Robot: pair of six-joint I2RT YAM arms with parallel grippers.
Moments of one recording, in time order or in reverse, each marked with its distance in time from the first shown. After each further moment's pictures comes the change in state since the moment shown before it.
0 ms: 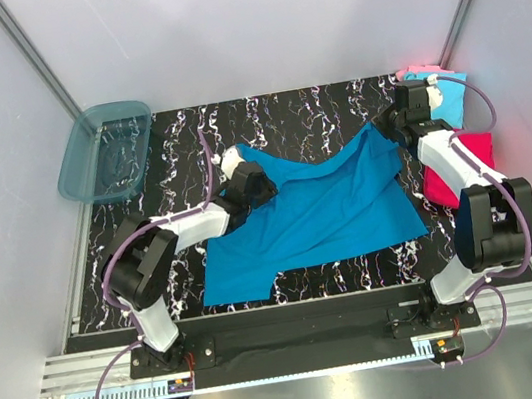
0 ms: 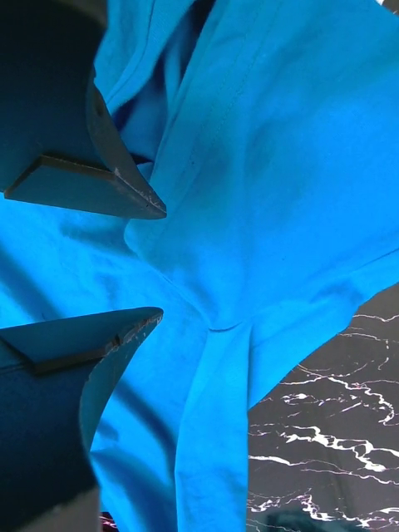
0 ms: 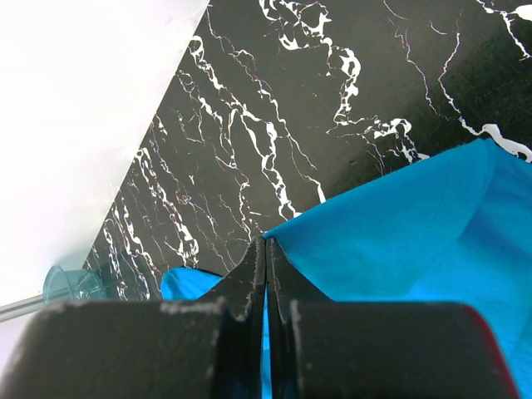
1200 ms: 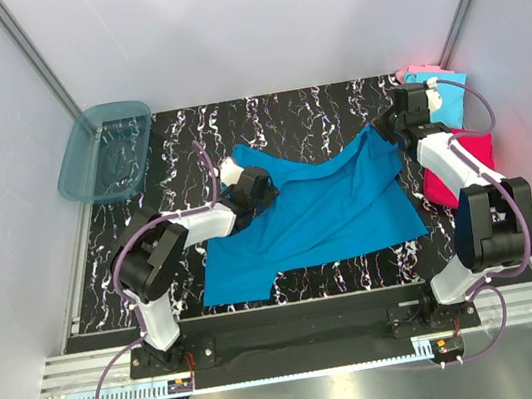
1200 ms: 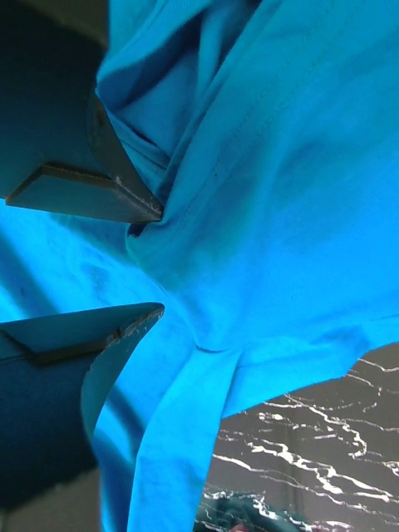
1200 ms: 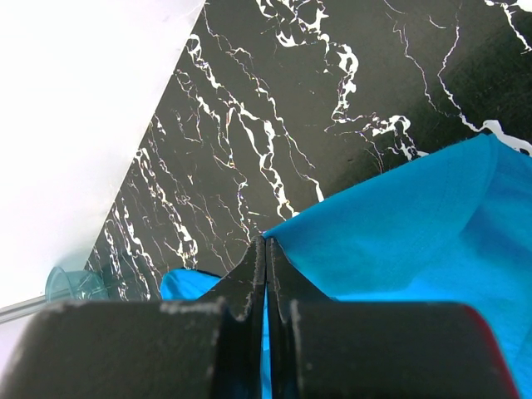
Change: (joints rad) left arm -0.016 0.068 0.013 -0.020 -0.047 -0.262; right arm 0.000 0.000 -0.029 0.032 -0.003 0.012
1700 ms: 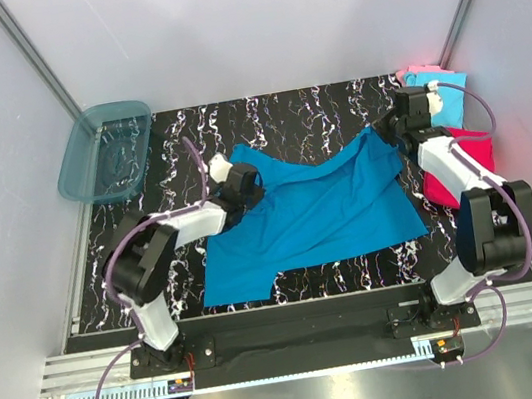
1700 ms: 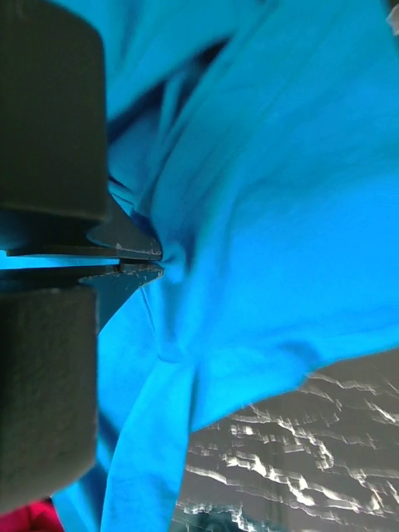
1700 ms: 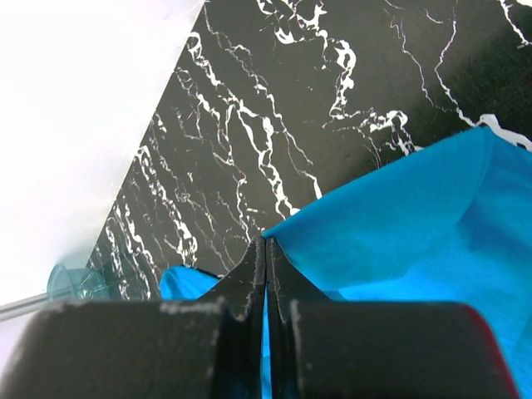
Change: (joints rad) left arm 0.059 -0.027 -0.019 0.005 0.006 0.073; right arm 0.000 -0.016 -0.032 0.023 0.000 0.004
